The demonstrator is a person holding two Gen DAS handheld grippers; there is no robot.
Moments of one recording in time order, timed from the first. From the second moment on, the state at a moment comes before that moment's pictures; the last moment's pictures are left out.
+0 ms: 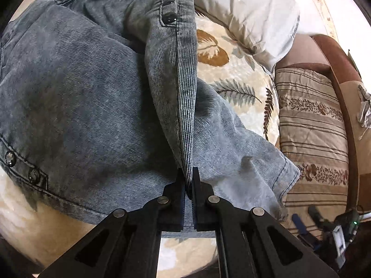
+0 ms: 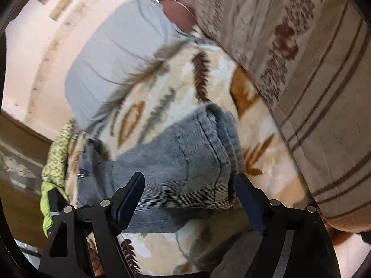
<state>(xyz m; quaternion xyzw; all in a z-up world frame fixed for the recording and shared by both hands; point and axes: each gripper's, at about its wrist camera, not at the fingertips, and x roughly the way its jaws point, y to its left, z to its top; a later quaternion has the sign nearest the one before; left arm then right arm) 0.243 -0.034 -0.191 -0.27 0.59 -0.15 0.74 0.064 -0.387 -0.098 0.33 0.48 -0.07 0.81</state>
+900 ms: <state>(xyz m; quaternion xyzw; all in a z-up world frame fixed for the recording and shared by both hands) 0.196 -0.035 -0.130 -0.12 0.49 -0.17 0.85 0.057 -0.338 -0.068 0.18 0.48 -0.18 0.84</state>
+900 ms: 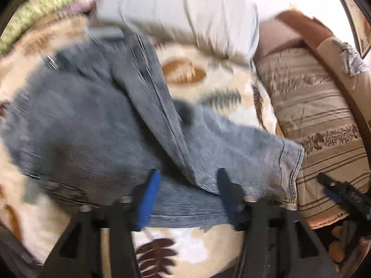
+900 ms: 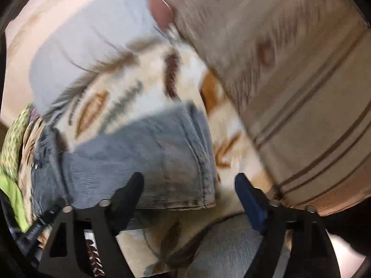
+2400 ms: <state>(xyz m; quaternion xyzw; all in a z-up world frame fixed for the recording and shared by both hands) 0.432 0.094 -0.174 -0.30 0.50 -0.15 0.80 0.312 -0.098 -0.139 0.17 0.52 0.16 0.82</state>
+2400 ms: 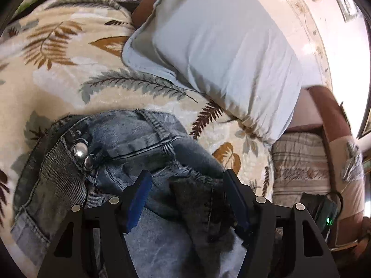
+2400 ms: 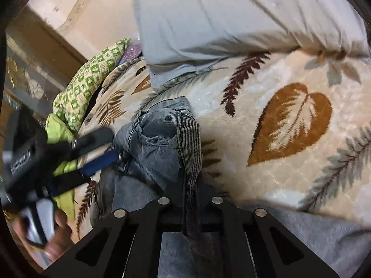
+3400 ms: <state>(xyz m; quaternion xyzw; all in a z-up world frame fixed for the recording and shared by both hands) 0.462 0.006 -0.169 -0.07 0.63 -0.09 0.77 0.259 -0.107 -0.131 0.24 0.47 0.21 0.82</state>
